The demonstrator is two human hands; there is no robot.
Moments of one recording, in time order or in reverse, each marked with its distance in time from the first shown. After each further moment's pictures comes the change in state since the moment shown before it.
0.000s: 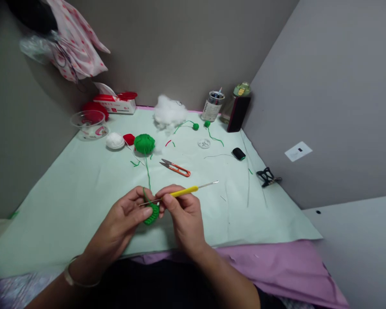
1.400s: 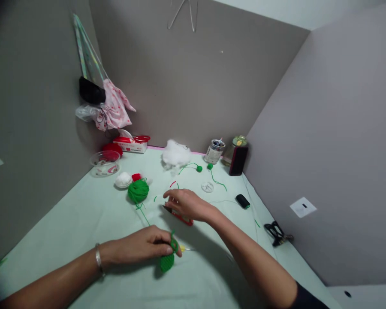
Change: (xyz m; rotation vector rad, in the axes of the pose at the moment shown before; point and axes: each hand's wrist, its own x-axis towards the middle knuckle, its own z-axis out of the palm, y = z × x) left_hand 0.088 0.029 -0.023 0.678 -0.591 -0.090; right_hand 0.175 -0.032 -0.023 -1.186 -0.829 -0.046
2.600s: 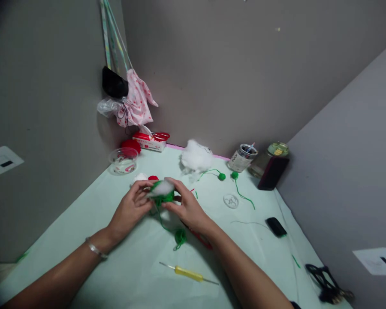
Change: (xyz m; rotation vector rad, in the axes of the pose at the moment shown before) left_hand -0.013 -0.025 -0.092 -0.037 0.999 0.225; right_hand 0.076 0.016 0.052 0.638 0.223 -0.135
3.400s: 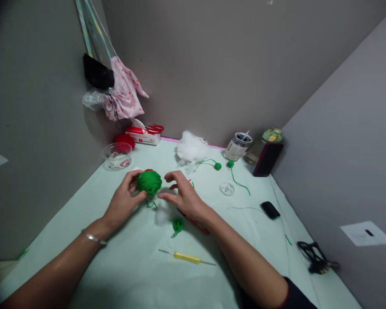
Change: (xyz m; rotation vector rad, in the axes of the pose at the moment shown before) left_hand 0.006 -0.007 -0.009 0.255 0.087 0.066; right_hand -0.005 -0.001 -0.006 -0.125 0.007 -0.024
